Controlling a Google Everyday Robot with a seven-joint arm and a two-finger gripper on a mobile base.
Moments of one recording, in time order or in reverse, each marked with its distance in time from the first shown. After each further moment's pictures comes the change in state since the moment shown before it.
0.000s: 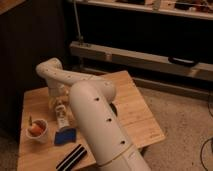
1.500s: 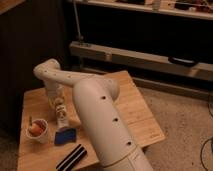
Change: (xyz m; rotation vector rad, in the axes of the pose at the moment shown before) arm -0.002 -0.022 -0.004 0.021 0.068 -0.042
